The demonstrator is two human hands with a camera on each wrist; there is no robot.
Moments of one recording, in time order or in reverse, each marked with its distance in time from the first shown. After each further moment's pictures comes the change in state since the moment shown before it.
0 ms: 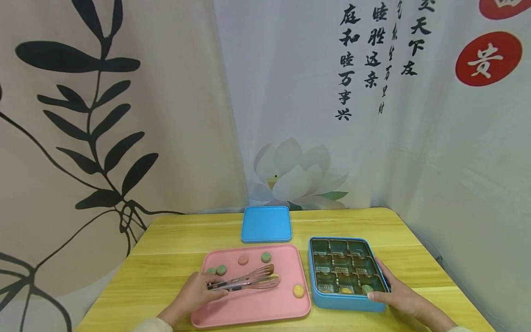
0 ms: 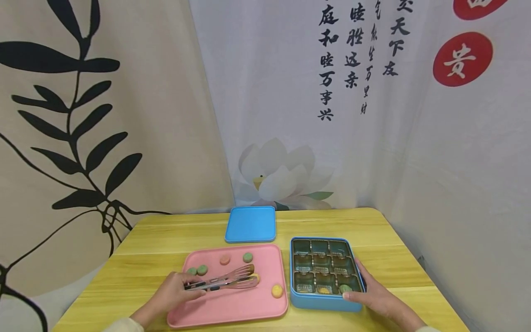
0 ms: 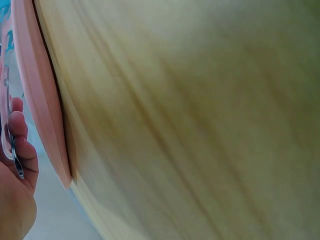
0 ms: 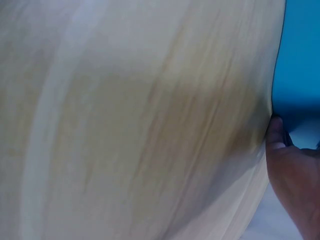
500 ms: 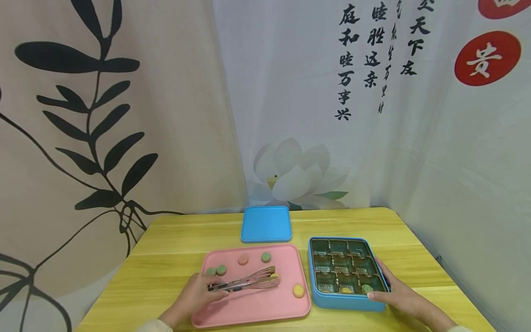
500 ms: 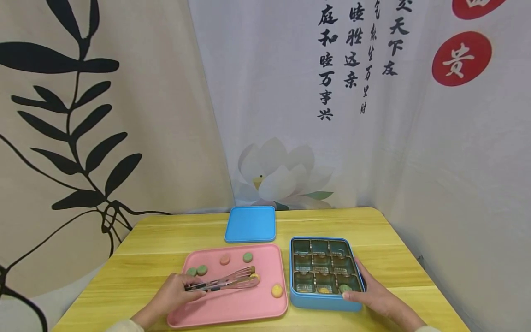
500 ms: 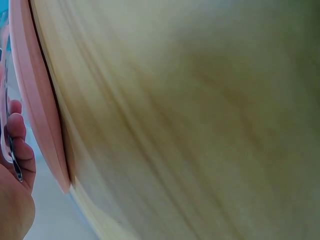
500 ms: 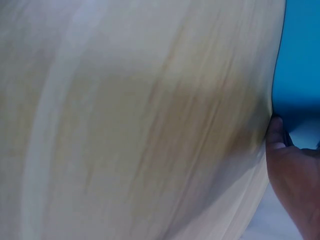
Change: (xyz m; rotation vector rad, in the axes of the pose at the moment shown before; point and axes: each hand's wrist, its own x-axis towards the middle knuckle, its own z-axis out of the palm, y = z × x) left_hand -0.003 0.002 0.003 -0.024 -0.021 0.009; right_hand -0.001 -0.001 0.001 0.003 -0.001 0.001
